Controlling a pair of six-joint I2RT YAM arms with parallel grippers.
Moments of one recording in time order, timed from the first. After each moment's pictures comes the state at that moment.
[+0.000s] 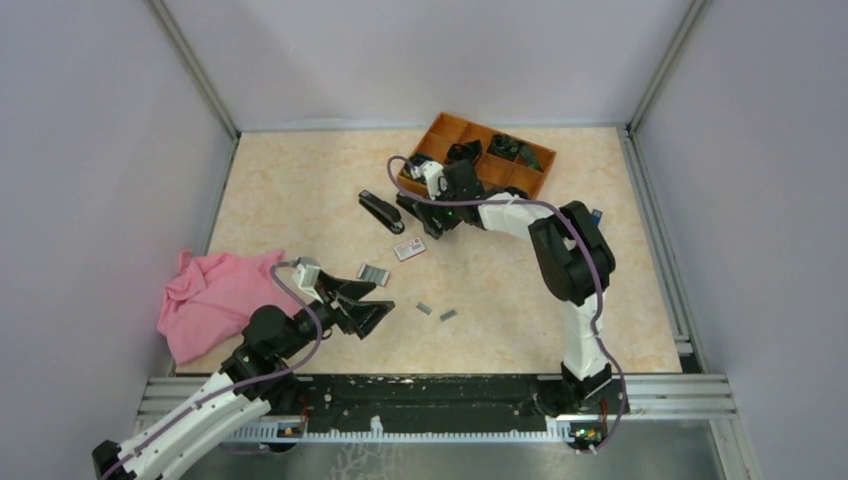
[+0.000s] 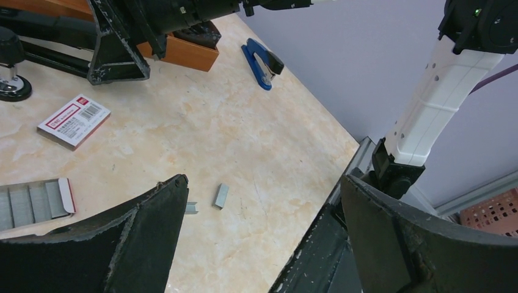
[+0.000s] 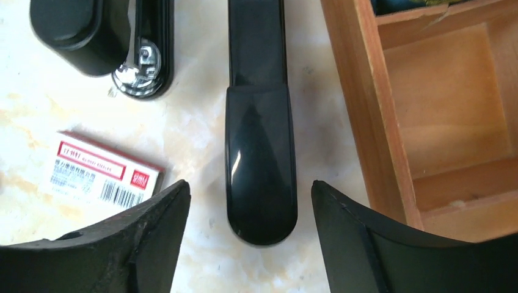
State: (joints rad) left arm -0.81 0.25 0.16 0.18 0.08 -0.60; right arm 0.55 2.04 1.36 -0.09 -0.22 -0.20
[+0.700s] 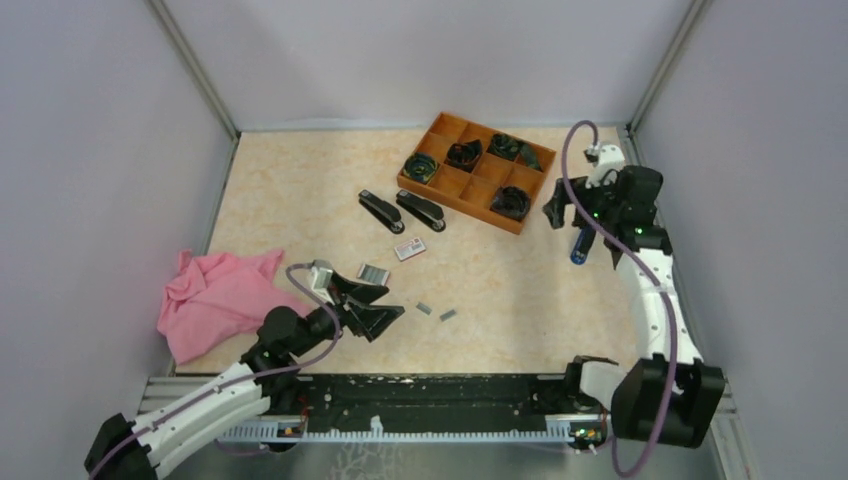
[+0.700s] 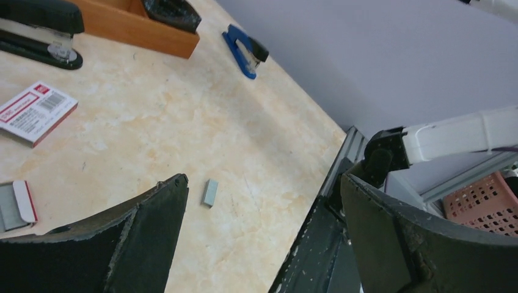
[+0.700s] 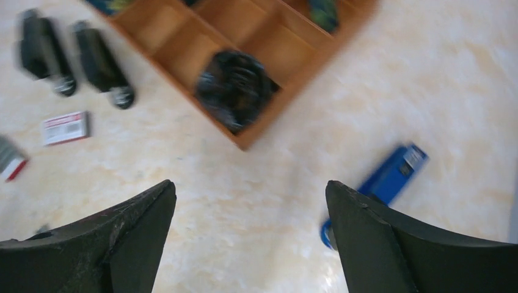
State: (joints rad) left arm -0.81 0.42 0.02 0.55 0.15 -0.65; right arm -0.07 1.07 0.94 -0.35 -0.49 -0.15
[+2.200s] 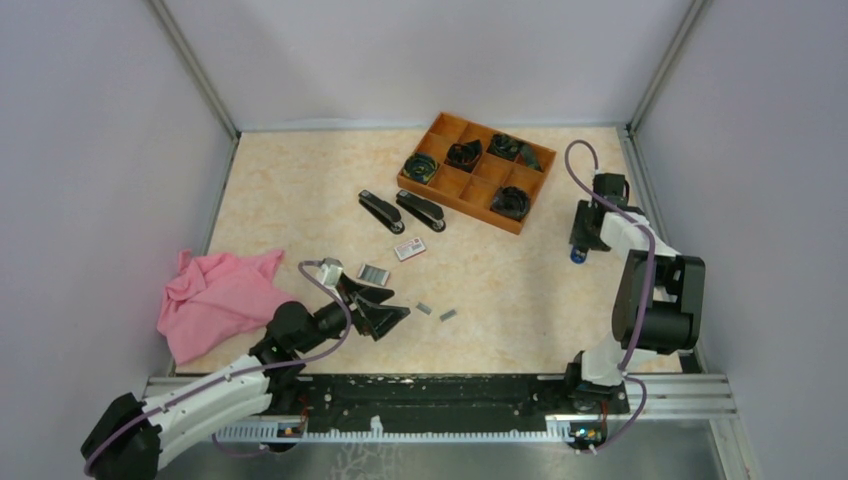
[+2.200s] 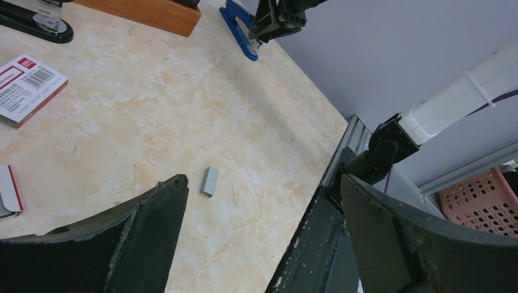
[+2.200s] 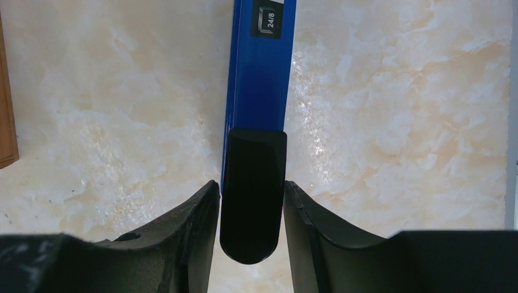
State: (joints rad) left arm -0.81 0.63 0.02 0.67 0.18 -0.66; right arm -0.14 1.57 0.96 -0.41 0.10 0.11
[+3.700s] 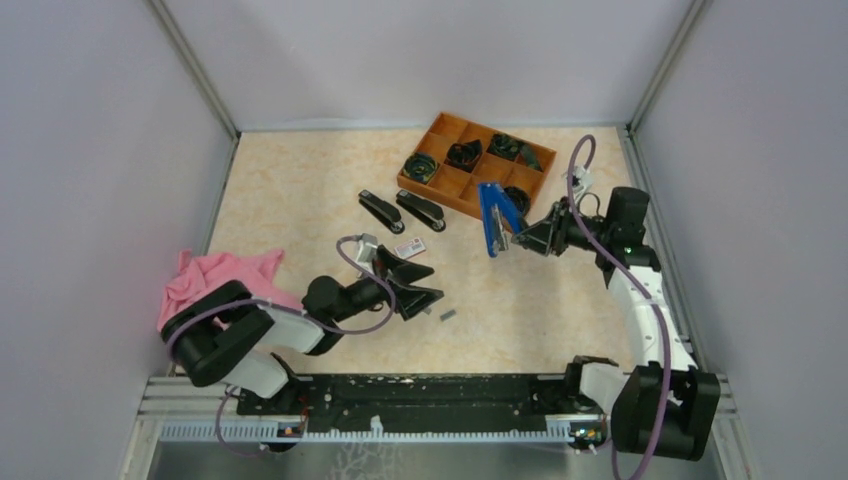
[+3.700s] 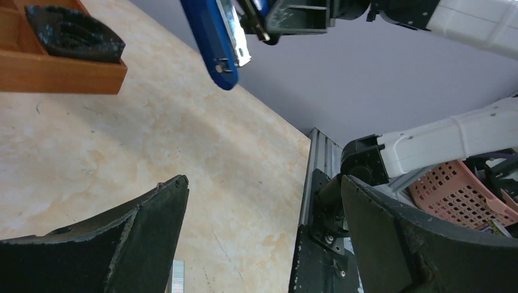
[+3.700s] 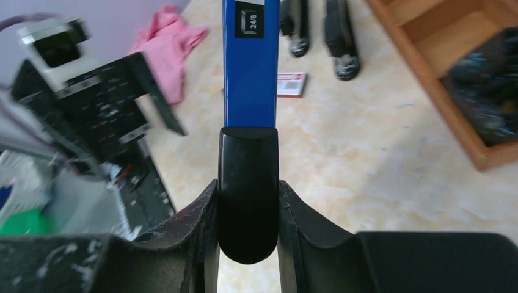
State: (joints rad) left arm -0.81 1.41 0.19 1.47 0.36 -0.68; right arm -0.13 1.06 0.78 -0.28 -1.08 0.06
